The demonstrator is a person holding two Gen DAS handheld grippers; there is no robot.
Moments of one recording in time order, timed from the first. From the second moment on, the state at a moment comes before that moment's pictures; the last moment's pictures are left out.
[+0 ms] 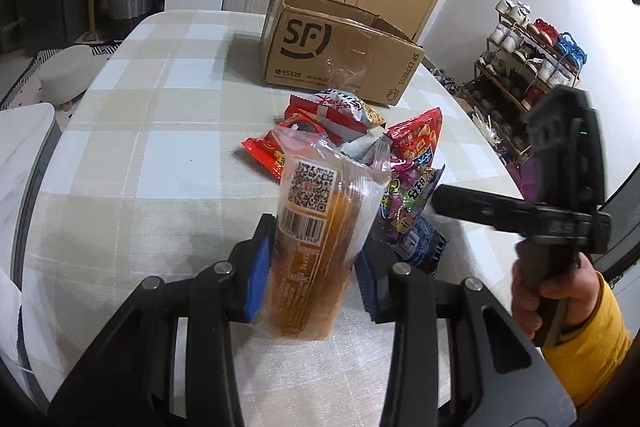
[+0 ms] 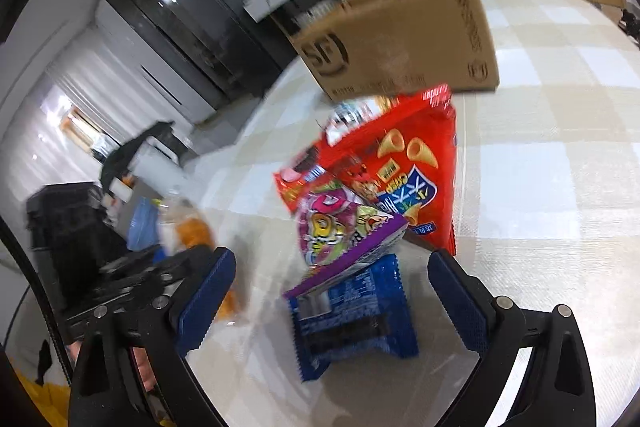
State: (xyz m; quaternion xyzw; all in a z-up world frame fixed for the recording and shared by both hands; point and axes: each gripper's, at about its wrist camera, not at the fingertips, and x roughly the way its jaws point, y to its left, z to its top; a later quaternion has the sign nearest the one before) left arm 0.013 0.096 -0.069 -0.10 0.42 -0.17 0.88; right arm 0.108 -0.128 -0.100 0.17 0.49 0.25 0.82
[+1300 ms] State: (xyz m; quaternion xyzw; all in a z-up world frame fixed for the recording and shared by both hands) left arm 0.007 0.103 -0.078 -0.11 0.43 -0.17 0.88; right arm 0.117 -0.074 -0.101 0.12 0.49 0.29 0.81
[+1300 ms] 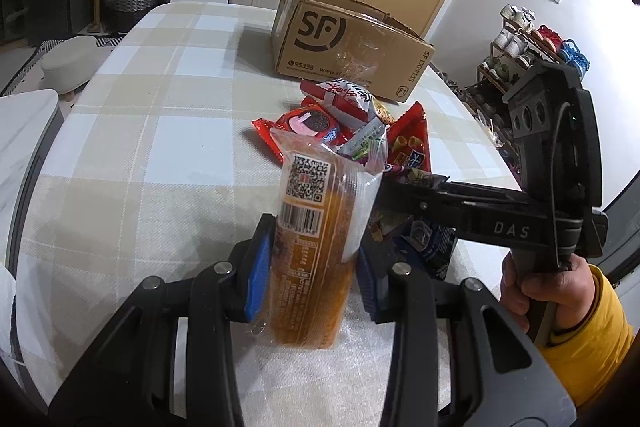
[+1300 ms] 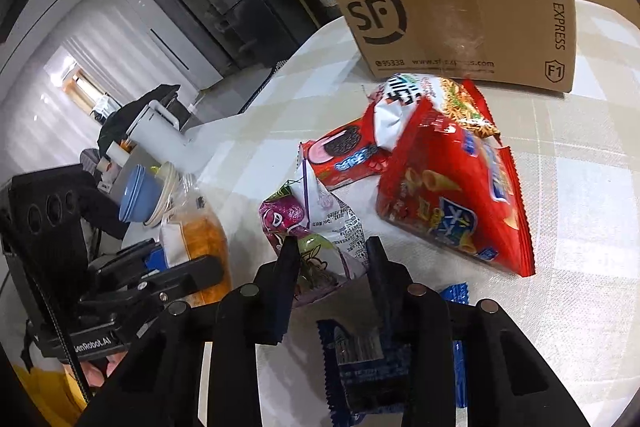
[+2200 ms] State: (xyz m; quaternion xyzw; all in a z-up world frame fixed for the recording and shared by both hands) left arm 0.015 0.092 -0.084 -0.10 0.48 -0.10 0.87; right arm 0.078 -0.158 -0.068 0.24 0.41 0.29 0.83
